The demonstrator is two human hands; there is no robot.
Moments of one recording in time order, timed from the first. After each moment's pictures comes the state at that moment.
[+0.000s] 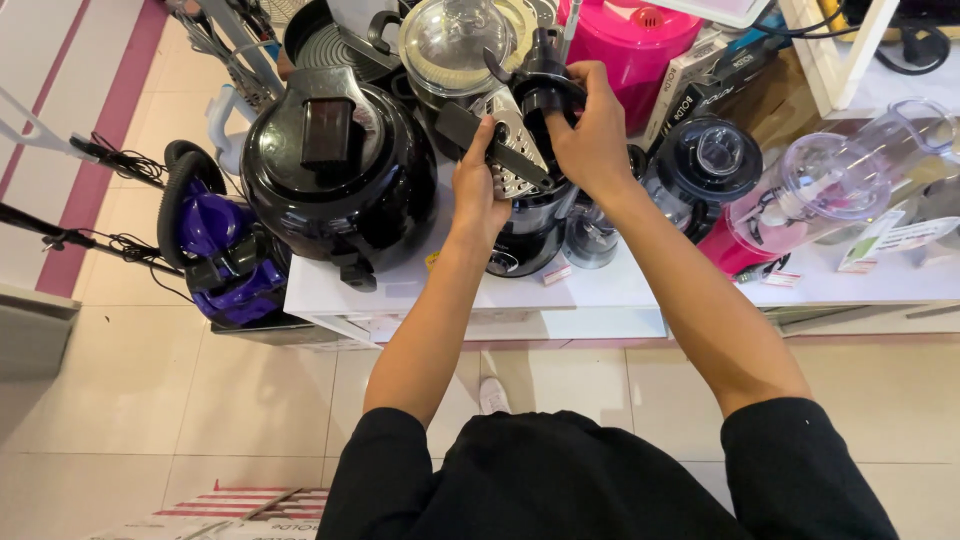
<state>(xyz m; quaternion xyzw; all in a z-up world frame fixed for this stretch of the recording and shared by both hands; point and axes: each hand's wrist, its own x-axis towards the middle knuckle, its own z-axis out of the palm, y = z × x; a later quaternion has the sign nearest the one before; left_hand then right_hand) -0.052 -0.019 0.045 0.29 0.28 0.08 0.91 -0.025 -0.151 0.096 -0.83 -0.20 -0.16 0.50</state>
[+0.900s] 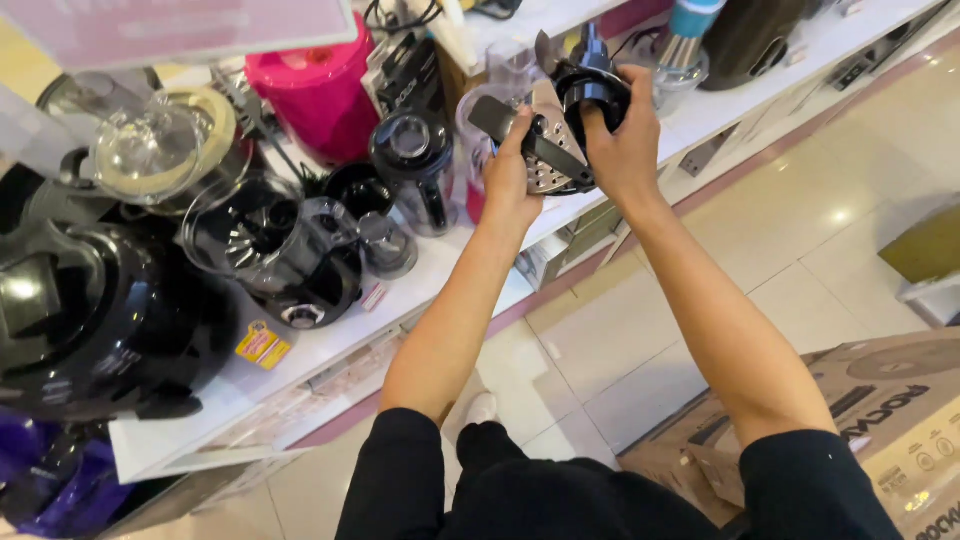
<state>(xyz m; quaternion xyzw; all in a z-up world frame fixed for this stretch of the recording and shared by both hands) -0.117 -0.410 0.088 0.31 0.17 -0.16 0.92 -0.176 -0.521 0.113 -0.82 0.01 -0.38 0.42</state>
